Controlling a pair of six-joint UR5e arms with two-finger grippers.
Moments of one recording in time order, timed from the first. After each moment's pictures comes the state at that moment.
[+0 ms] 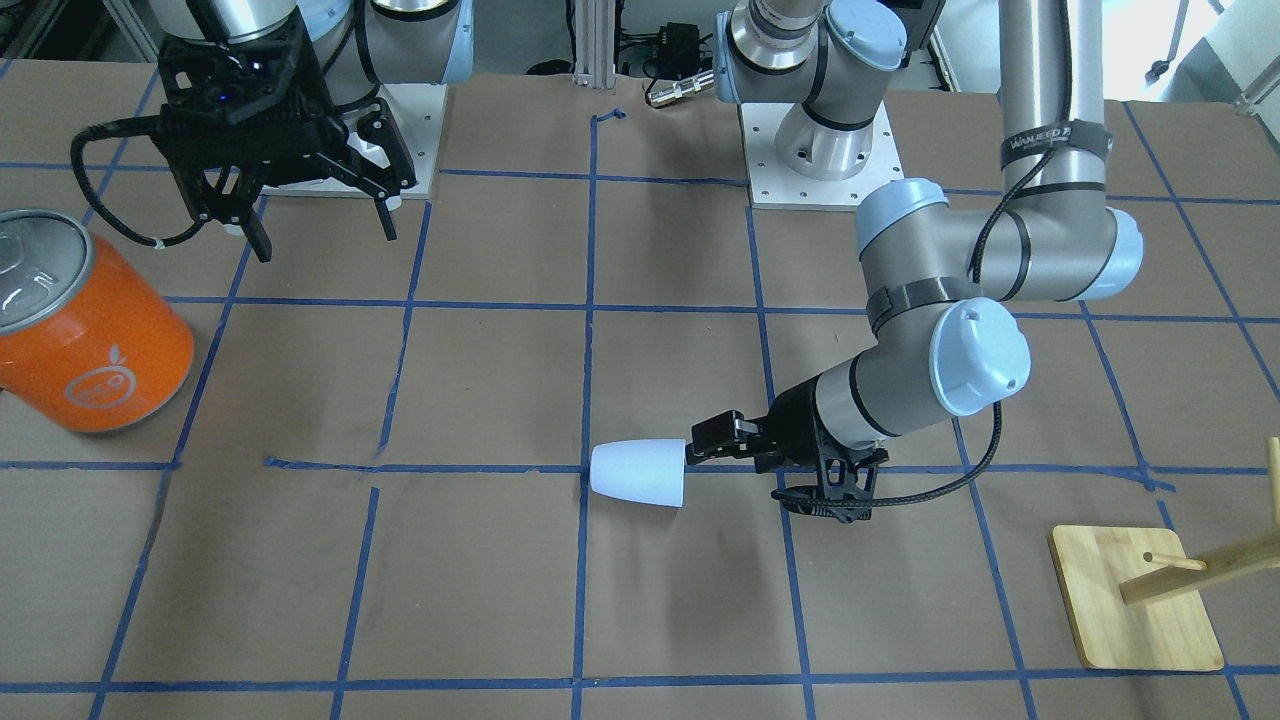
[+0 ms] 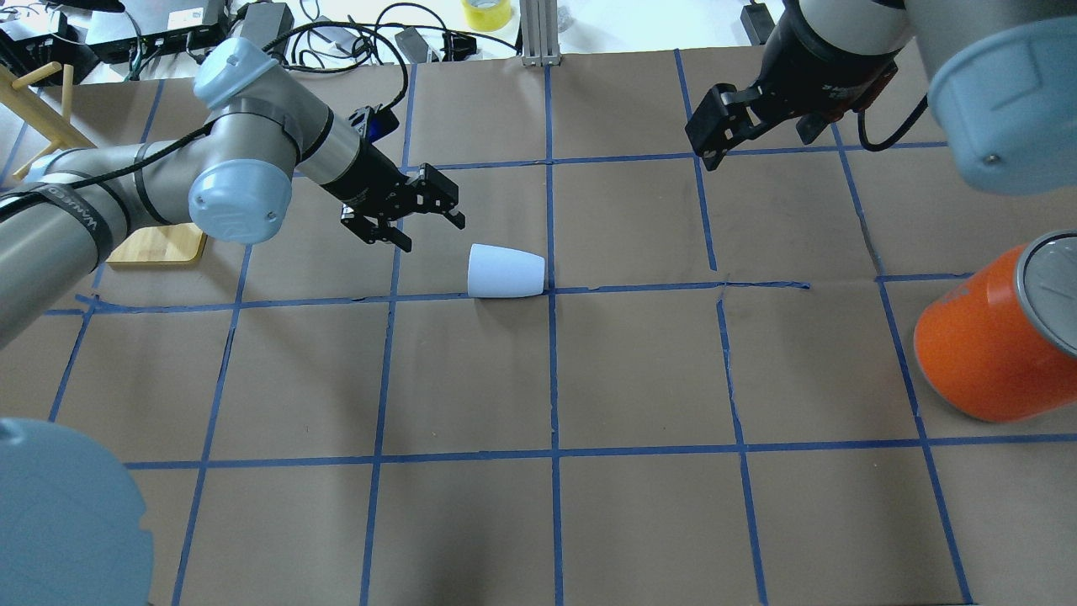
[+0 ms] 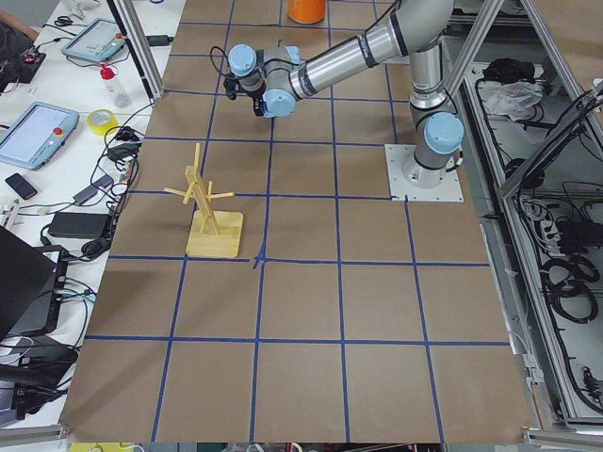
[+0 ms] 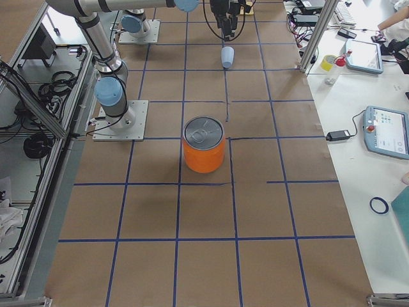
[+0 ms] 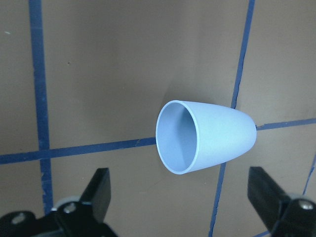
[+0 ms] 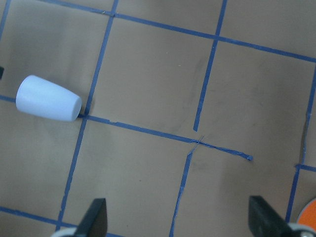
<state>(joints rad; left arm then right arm) -1.53 -1.99 -1.71 -1.13 1.08 0.00 1.64 -1.62 1.58 -1.75 -1.53 -0.12</state>
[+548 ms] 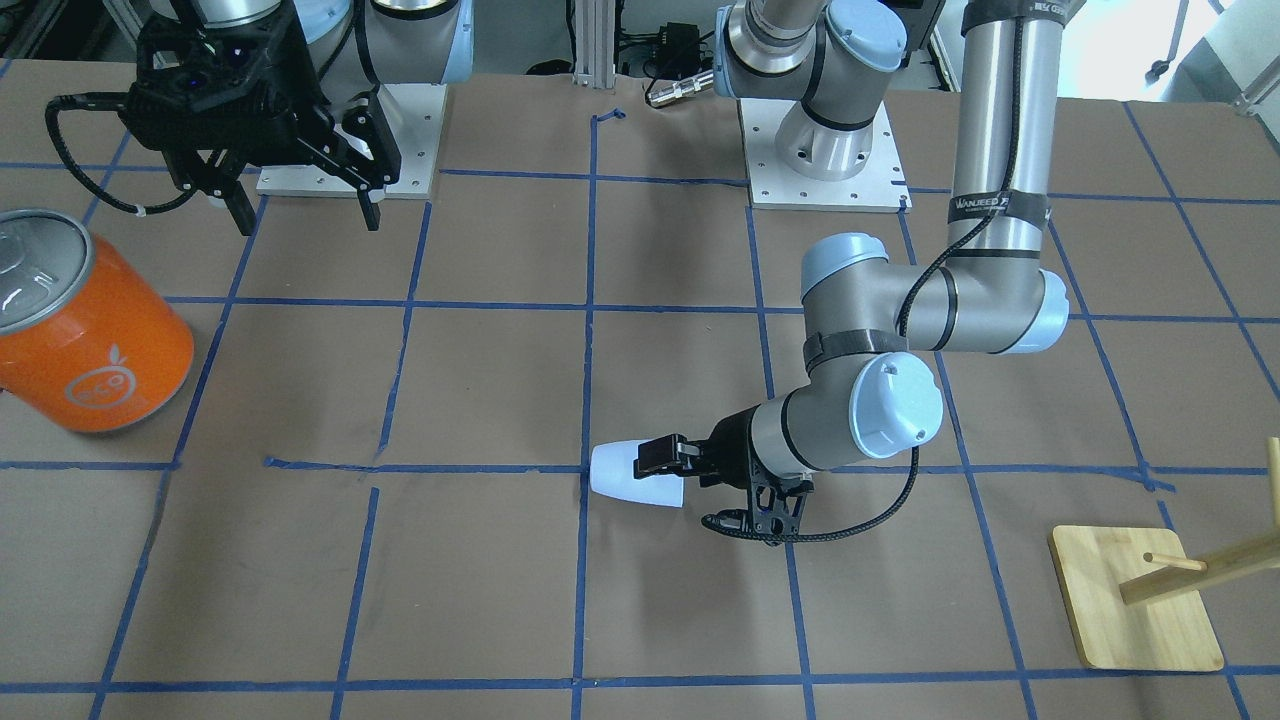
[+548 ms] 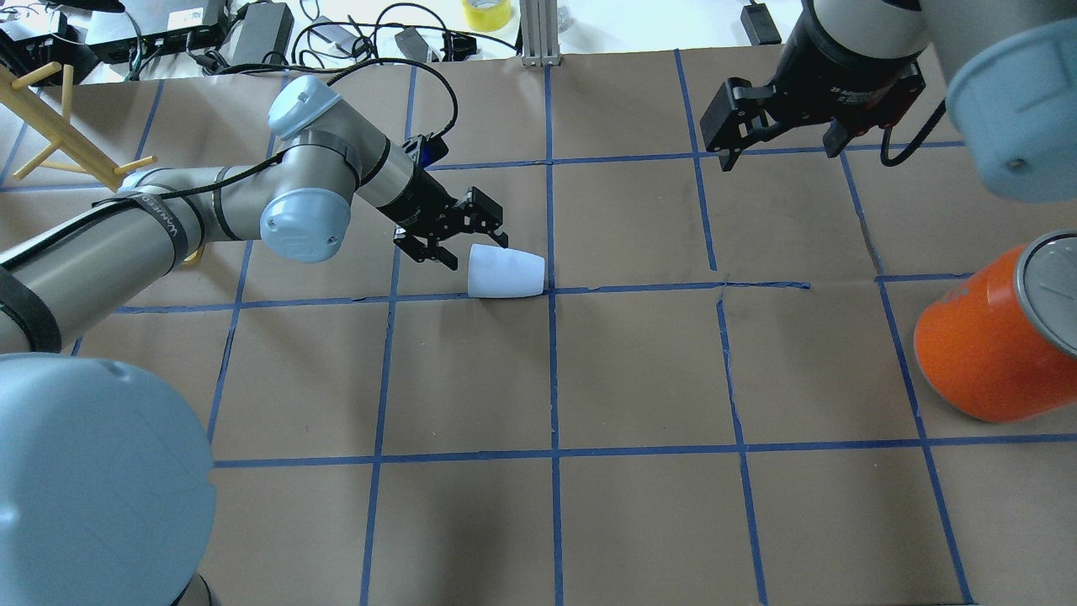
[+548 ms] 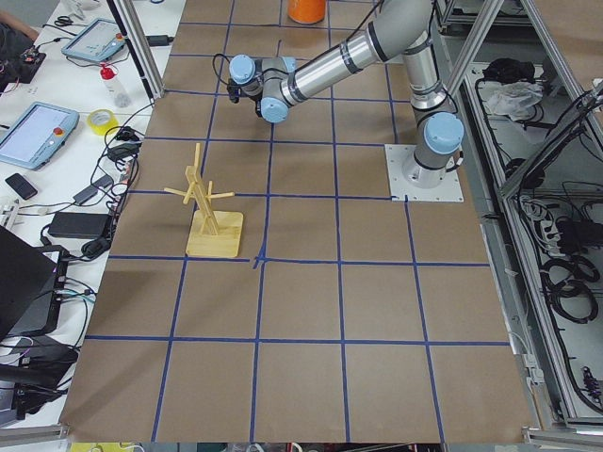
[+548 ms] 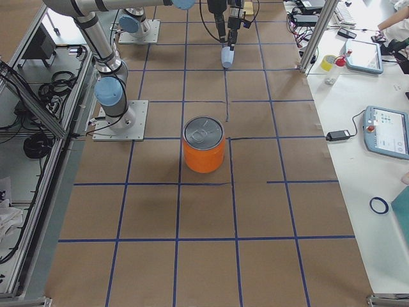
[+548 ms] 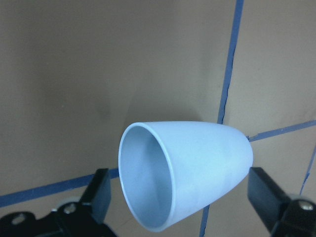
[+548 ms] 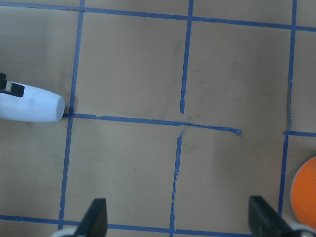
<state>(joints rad) -1.60 -2.08 -1.71 -1.05 1.04 -0.04 1.64 -1.64 1.58 -1.66 -1.58 -0.03</state>
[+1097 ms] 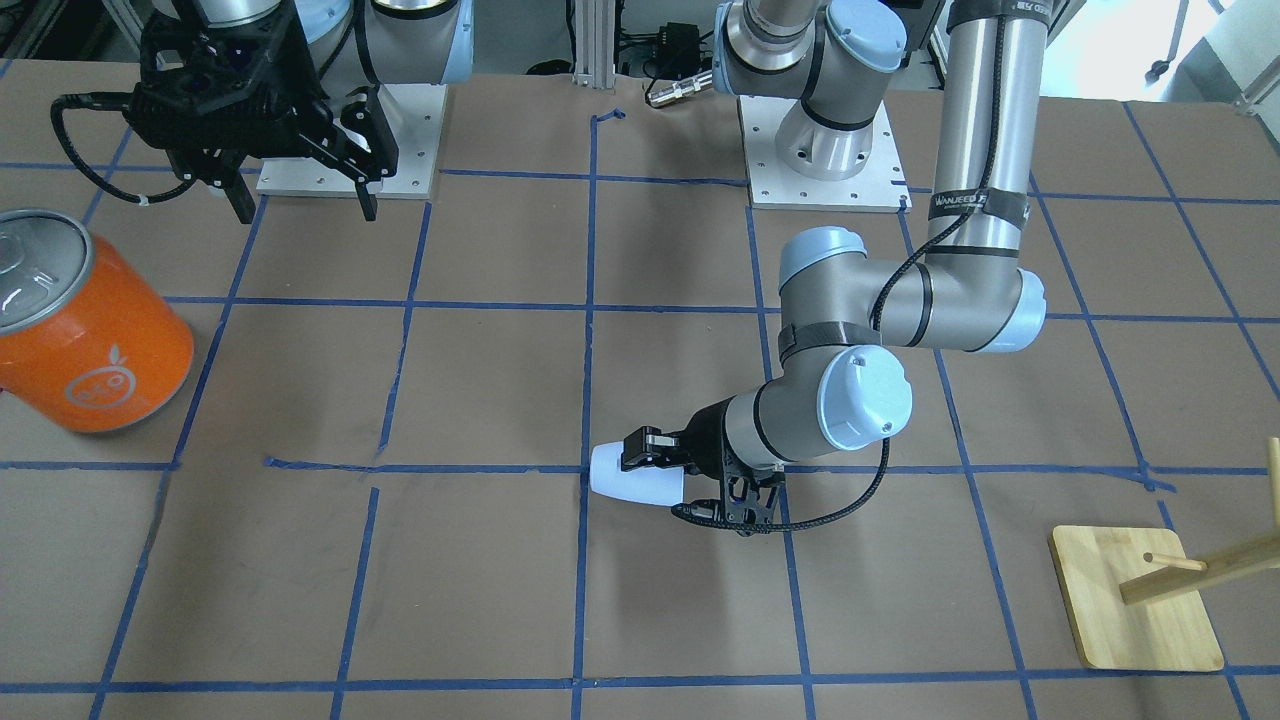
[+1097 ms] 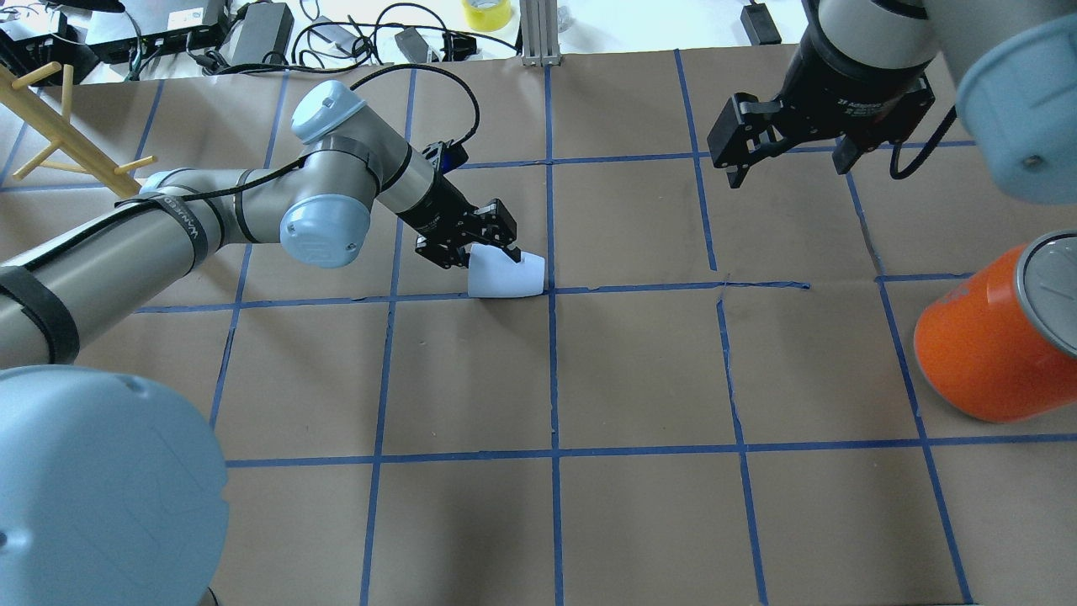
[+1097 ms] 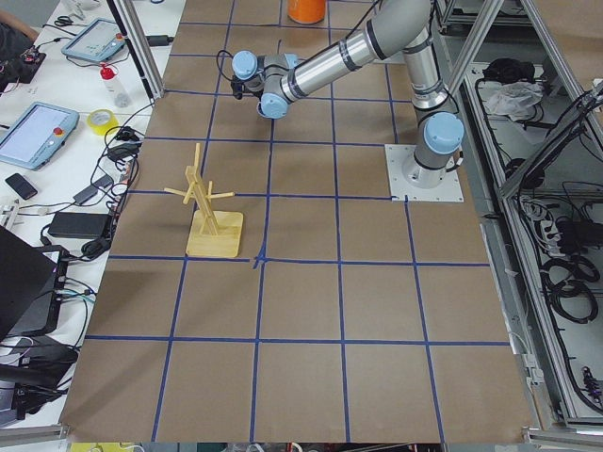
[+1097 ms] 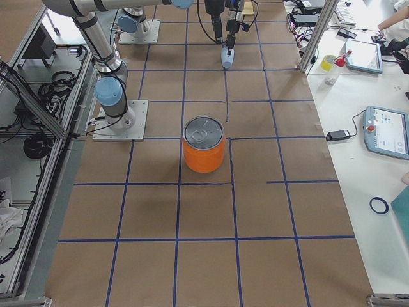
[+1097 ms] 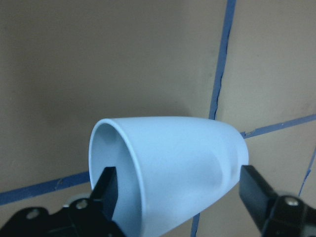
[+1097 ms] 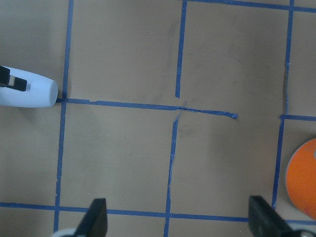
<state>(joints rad) -1.63 -2.07 -1.71 -1.05 1.04 -0.06 1.63 -1.65 1.58 -1.62 -1.59 -0.02</state>
